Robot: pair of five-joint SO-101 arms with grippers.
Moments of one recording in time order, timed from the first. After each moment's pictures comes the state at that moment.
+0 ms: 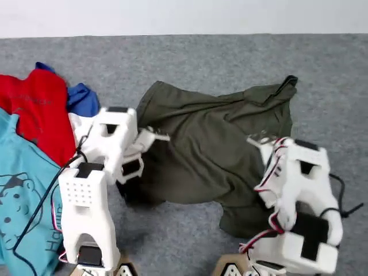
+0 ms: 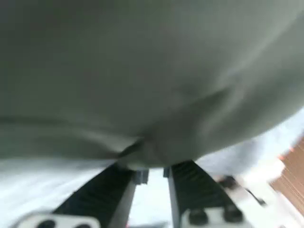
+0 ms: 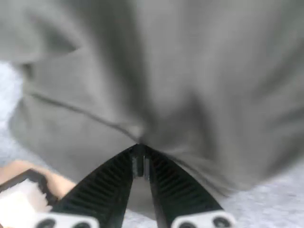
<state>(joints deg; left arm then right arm) 0.3 40.4 -5.8 100.9 -37.0 16.4 -0.7 37.2 73.8 42.9</state>
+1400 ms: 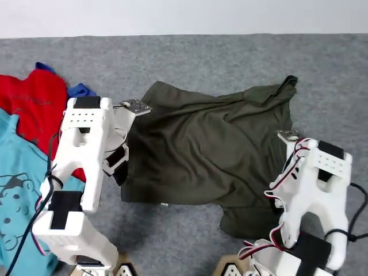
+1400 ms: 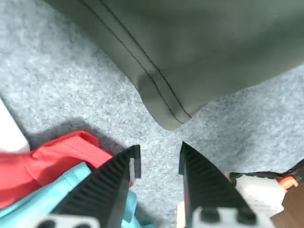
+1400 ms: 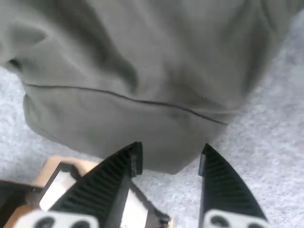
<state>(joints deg) -3.4 10.5 8.7 99.8 -29.1 22.9 -11.8 38.1 83.3 30.4</state>
